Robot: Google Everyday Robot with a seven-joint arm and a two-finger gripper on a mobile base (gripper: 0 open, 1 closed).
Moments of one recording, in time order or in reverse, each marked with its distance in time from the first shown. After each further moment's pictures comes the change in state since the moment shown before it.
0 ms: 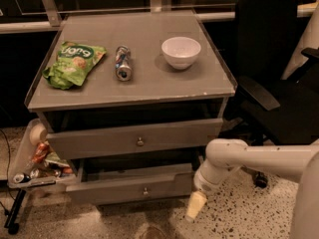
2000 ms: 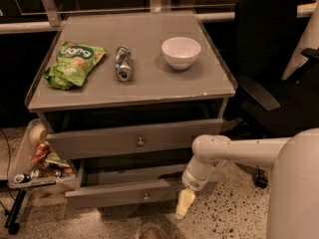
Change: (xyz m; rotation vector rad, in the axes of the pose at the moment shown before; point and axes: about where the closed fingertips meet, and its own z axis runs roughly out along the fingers) arm -0.028 0.008 0.019 -0.080 0.019 -0.056
